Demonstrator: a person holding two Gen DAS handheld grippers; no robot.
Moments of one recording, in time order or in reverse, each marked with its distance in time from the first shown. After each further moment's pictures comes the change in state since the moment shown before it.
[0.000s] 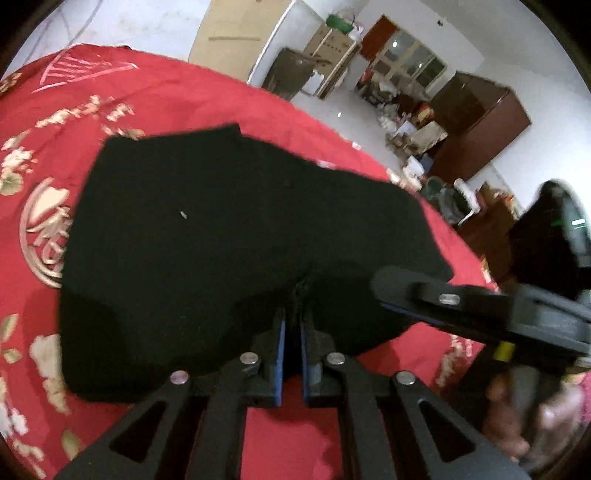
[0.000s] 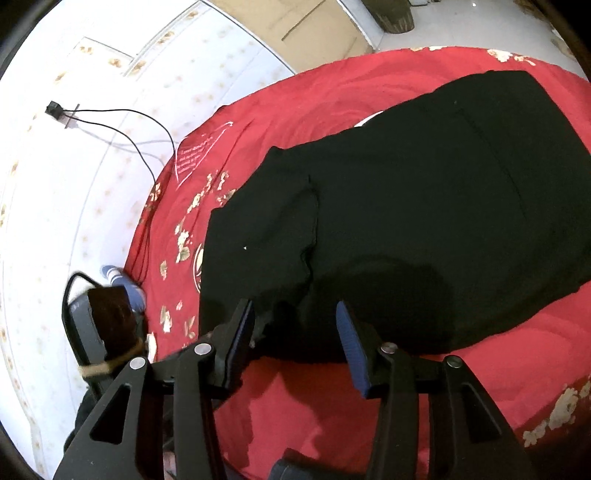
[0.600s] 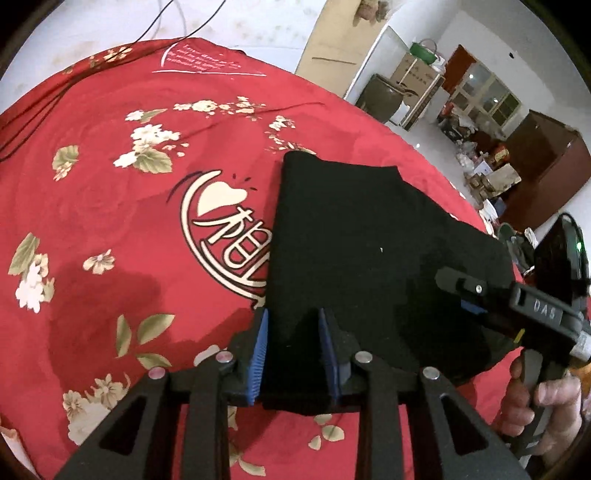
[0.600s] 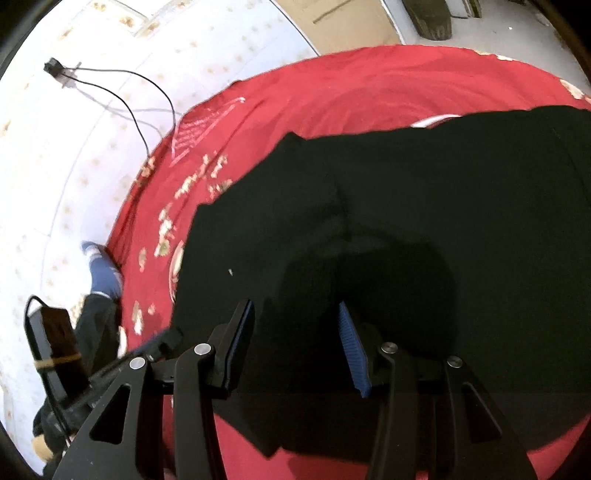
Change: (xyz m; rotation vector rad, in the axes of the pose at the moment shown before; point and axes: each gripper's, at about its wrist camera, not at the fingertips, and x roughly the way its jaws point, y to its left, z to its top) left arm -0.031 0.078 -0.003 -0.159 -0.076 0.295; right arm 0.074 0.009 0.032 -0.127 0.046 0.016
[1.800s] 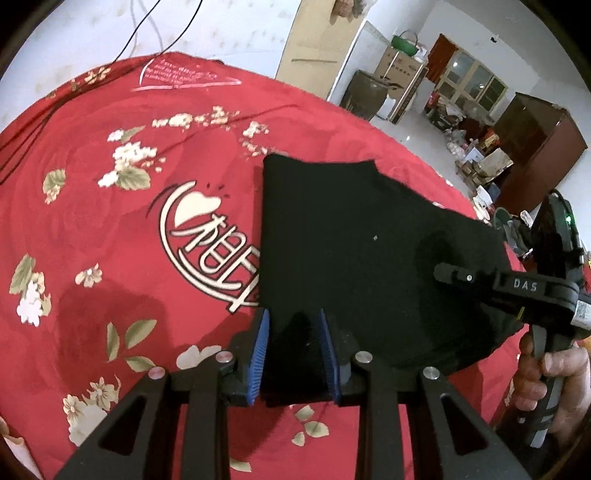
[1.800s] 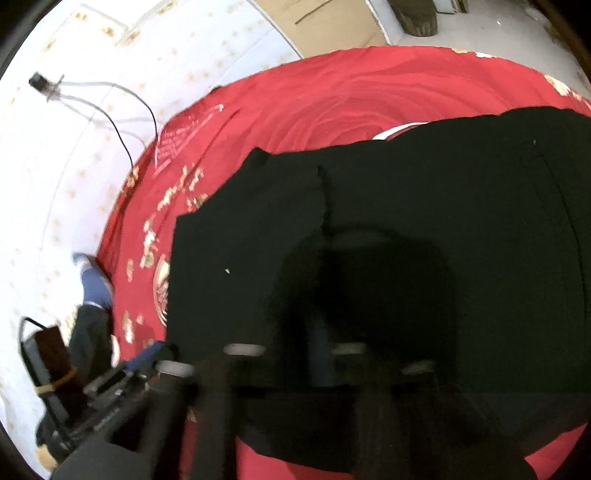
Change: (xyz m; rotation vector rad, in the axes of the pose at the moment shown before) left arm -0.003 -0.012 0.003 0.074 -0.021 -0.011; right arm -0.016 -0.010 0.010 0.011 0.011 -0.087
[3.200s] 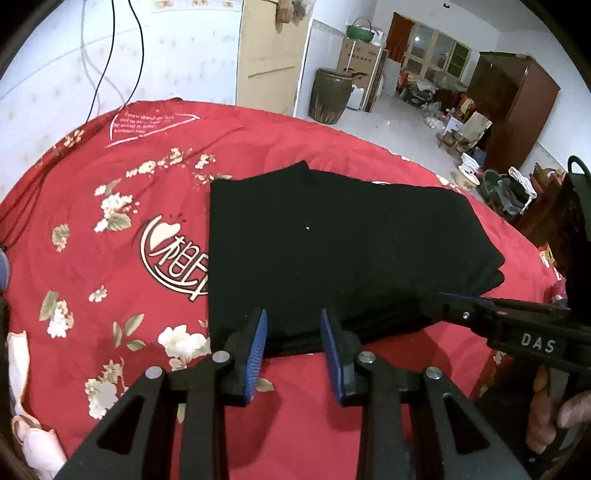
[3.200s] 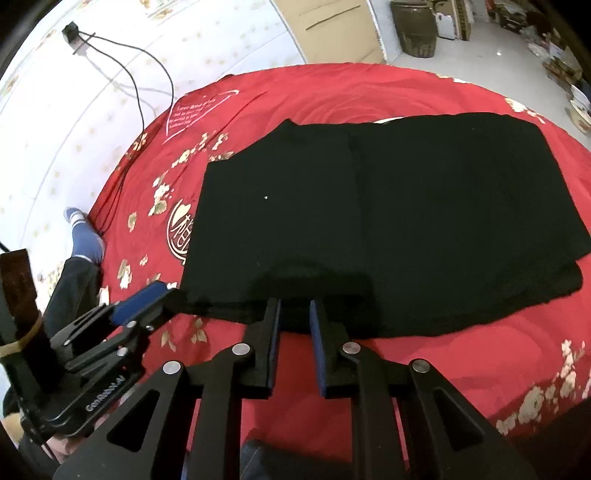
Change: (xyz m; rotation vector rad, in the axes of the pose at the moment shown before) left arm -0.047 -0.064 -0.021 0.200 -0.023 0.048; right arm -0.061 0.047 -0.069 -0.076 -0.029 -0.145
